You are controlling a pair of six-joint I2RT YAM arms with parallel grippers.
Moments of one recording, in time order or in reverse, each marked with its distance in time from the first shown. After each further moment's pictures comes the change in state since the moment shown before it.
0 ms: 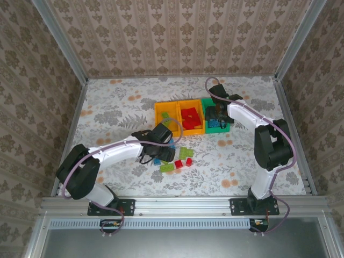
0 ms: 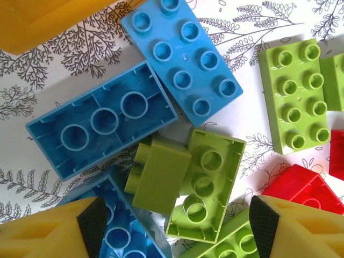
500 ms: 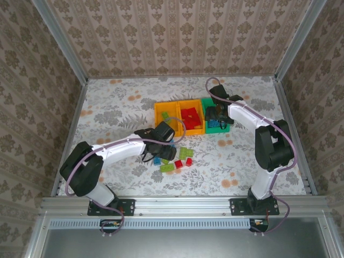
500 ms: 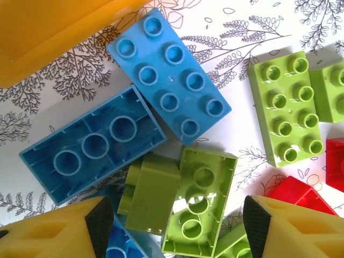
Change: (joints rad) left arm -0.008 0.044 0.045 0.000 -0.006 0.041; right arm 0.000 -0.013 -0.021 0.016 -0.010 0.014
